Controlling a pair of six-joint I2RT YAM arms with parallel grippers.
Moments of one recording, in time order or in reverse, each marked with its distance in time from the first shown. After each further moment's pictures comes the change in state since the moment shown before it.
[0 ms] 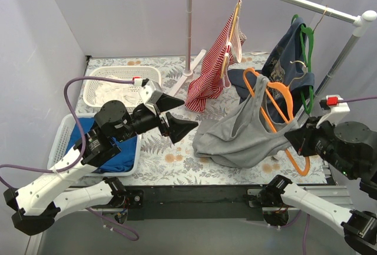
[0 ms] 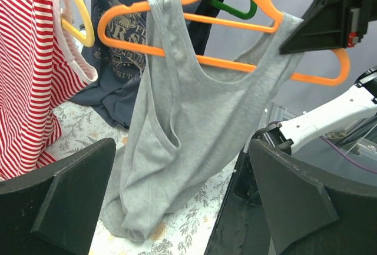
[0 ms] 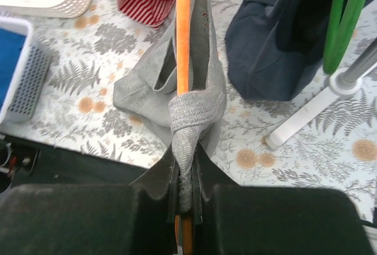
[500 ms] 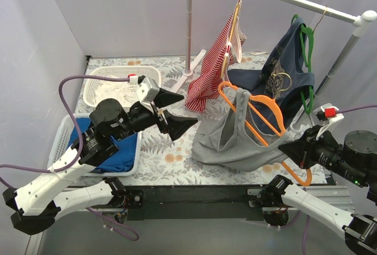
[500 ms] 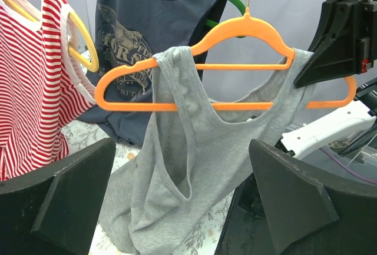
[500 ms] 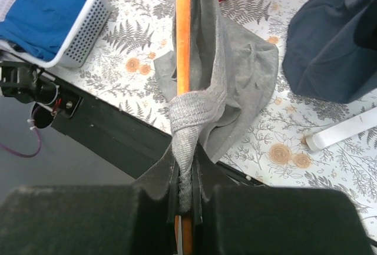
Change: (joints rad) left arm 0.000 0.016 0.048 0.021 0.000 0.027; right arm 0.000 -0.060 -0.019 0.013 -0.253 -0.064
